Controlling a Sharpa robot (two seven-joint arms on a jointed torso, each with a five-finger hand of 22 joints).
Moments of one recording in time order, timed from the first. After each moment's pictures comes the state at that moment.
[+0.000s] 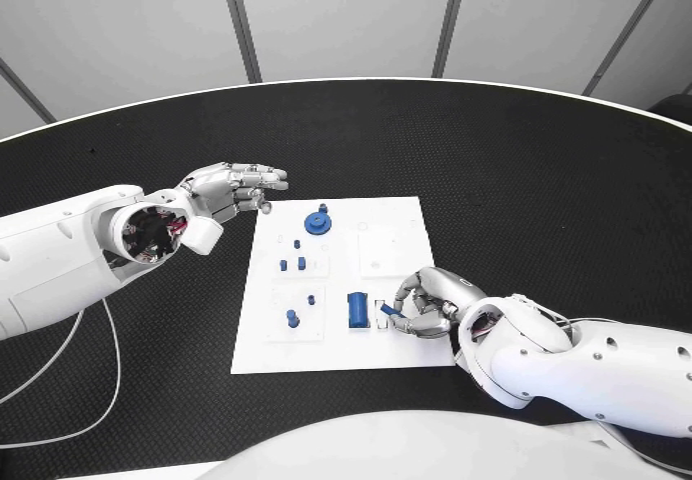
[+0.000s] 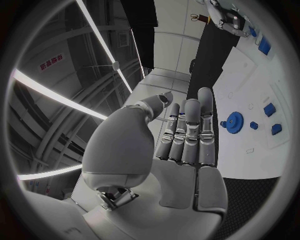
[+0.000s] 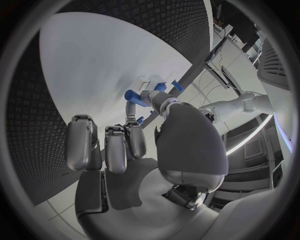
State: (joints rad) left arm 1.26 -0.83 -0.10 1.31 0.08 0.12 0.05; left_hand 1.32 -0.17 0.56 -0.04 0.15 0.89 0.19 0.39 0.15 1.00 0.12 0.40 0.07 1.06 0.05 1.27 0.35 0.17 1.02 0.13 0.96 0.48; right arm 0.90 -0.95 -0.09 1.89 -1.43 -0.58 -0.54; right_hand 1.19 -0.22 0.56 0.10 0.53 1.01 0.07 0.40 0.69 1.47 -0.02 1.41 1.31 1.47 -0.08 1.55 1.31 0.05 1.47 0.02 1.35 1.31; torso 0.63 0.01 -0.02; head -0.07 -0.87
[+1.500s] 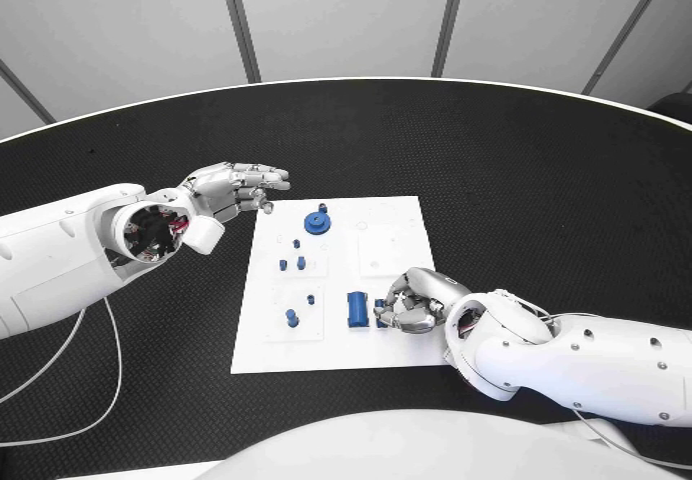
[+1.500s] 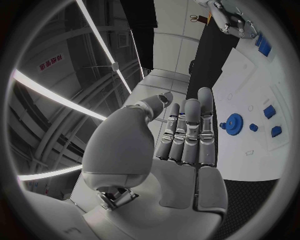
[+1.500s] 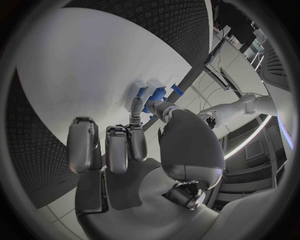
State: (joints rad) left arm 1.26 -0.82 -0.10 1.31 0.08 0.12 0.04; left_hand 1.32 -0.17 0.56 -0.03 0.15 0.89 0.19 0.39 0.15 1.00 0.12 0.40 0.07 1.06 0.05 1.27 0.35 0.17 1.02 0.13 0.95 0.48; right arm 0.91 -0.89 -0.09 1.84 -1.41 -0.53 -0.54; right_hand 1.04 -0.21 0.49 0.23 0.47 1.08 0.01 0.47 0.74 1.47 -0.05 1.45 1.31 1.47 -0.11 1.56 1.31 0.05 1.46 0.00 1.39 1.31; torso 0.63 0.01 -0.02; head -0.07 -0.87
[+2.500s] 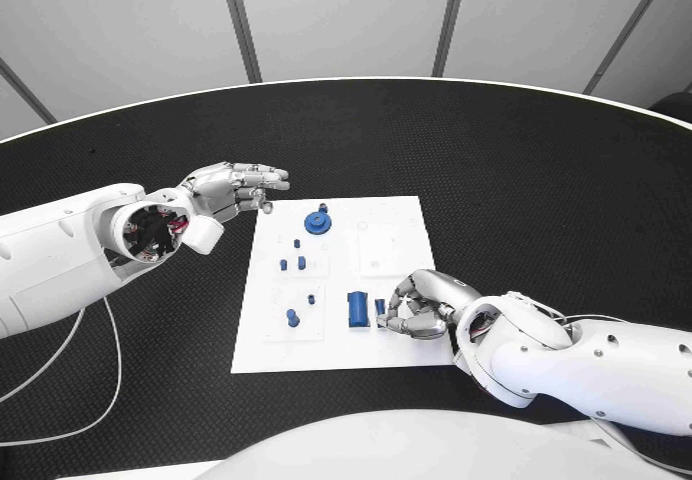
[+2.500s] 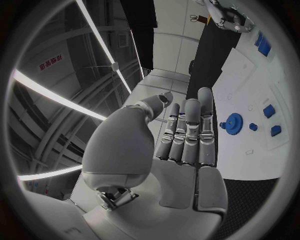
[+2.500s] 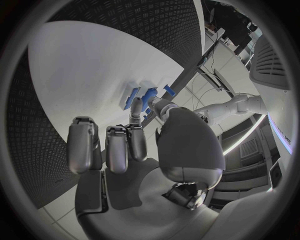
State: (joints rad) left arm 1.26 -0.83 -0.10 1.31 0.08 0.13 0.04; left_hand 1.32 -0.17 0.56 -0.03 0.15 0.89 0.19 0.39 0.15 1.00 0.12 0.40 0.07 1.06 0.05 1.27 0.35 0.17 1.02 0.13 0.95 0.48; right arm 0.91 -0.95 -0.09 1.90 -1.41 -0.51 -0.47; right_hand 1.10 -0.22 0.45 0.21 0.27 1.08 0.01 0.48 0.75 1.47 -0.05 1.45 1.31 1.46 -0.11 1.56 1.31 0.05 1.47 0.00 1.39 1.31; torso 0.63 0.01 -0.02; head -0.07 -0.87
